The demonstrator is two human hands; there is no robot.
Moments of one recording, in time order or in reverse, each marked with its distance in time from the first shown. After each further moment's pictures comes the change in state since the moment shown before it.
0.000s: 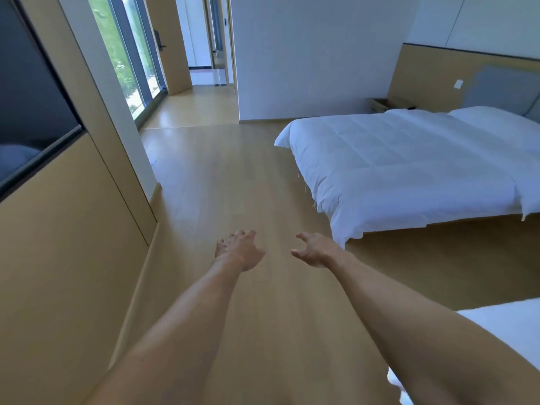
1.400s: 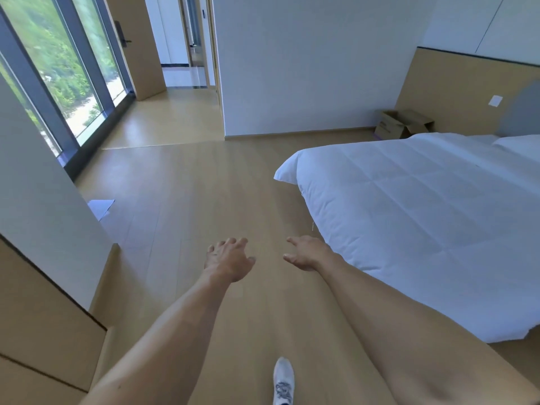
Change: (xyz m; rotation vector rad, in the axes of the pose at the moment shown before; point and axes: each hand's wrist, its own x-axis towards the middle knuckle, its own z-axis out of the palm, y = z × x) left_hand 0.743 -0.103 -0.190 0.012 0.000 0.091; right_hand 0.731 -0.102 -0.238 -0.139 0.005 0.040
